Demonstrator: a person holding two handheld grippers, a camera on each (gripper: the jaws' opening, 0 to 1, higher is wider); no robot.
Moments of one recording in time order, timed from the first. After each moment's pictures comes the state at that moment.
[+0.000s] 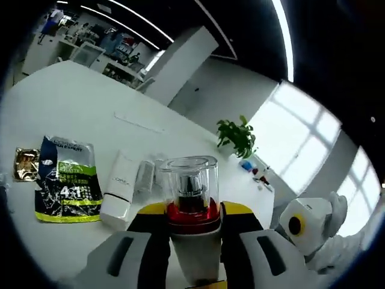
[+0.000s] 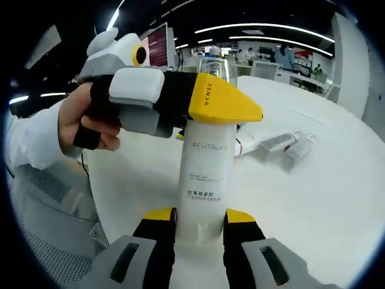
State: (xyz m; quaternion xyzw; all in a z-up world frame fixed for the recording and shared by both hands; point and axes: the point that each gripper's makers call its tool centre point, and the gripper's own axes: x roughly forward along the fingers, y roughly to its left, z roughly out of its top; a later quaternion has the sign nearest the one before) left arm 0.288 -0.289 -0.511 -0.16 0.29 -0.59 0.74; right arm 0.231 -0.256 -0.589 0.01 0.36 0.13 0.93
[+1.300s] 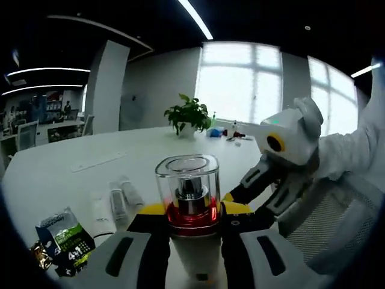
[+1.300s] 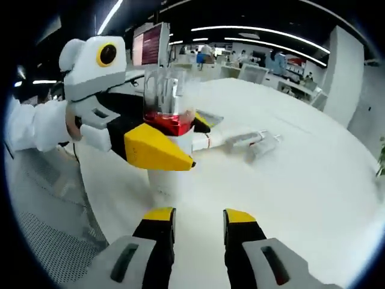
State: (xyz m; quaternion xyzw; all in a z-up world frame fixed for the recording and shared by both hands) left arm 0.231 -0.296 -0.504 0.03 0.11 -0.73 0.68; right arm 0.191 -0.310 -0.561 -0.01 0.35 0.06 0.94
